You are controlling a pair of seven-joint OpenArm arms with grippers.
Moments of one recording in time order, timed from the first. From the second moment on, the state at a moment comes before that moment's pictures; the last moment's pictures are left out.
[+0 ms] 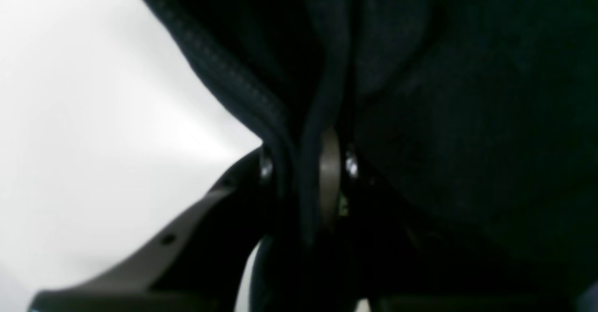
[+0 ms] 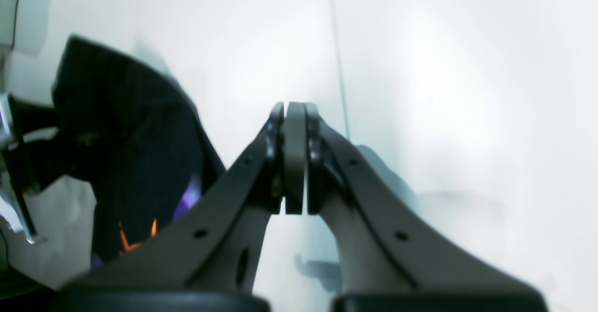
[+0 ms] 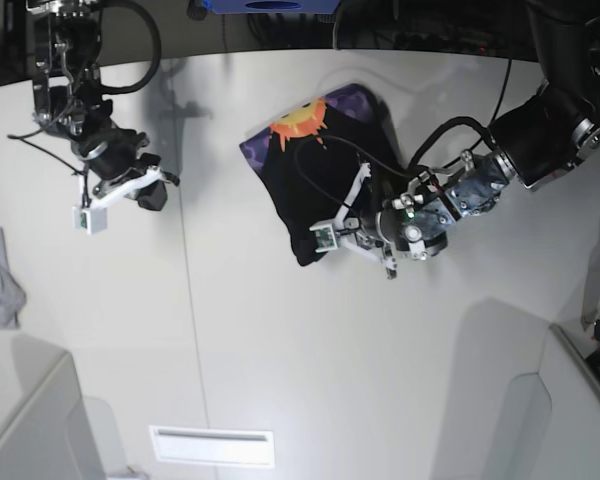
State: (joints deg) left arm -30.8 -29.7 64.4 85.8 -24.4 -21.0 57.5; right arm -17.8 19.7 2.3 110.2 46.0 -10.5 -46.3
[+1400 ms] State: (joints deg) left arm -31.0 -23.0 53.1 93.2 -8.9 -34.6 59.3; right arm -18.7 18.4 1.9 108.1 46.3 -10.5 -46.6
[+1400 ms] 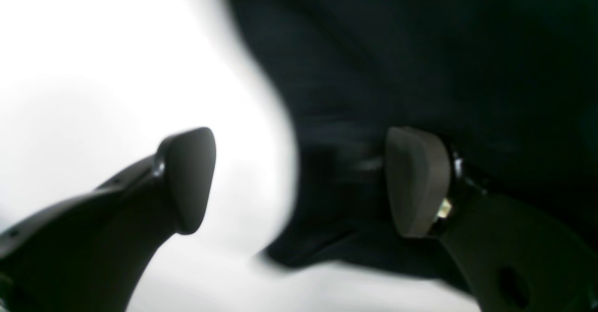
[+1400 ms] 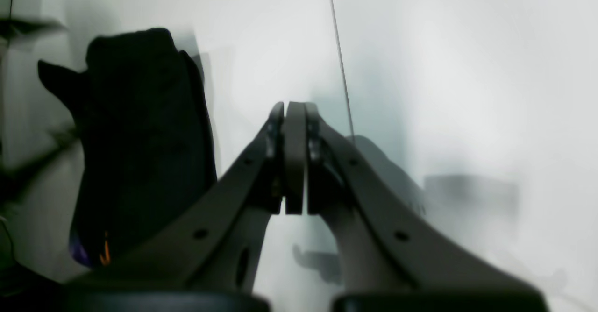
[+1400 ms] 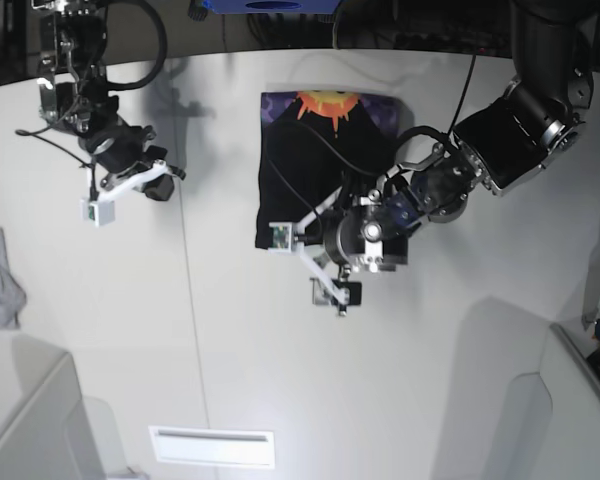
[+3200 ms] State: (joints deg) left arm 20.4 -20.2 18.4 2.5 9.5 -15.2 -32.0; right arm -18.4 0.8 -35.1 -0.5 18.4 -9.9 20.5
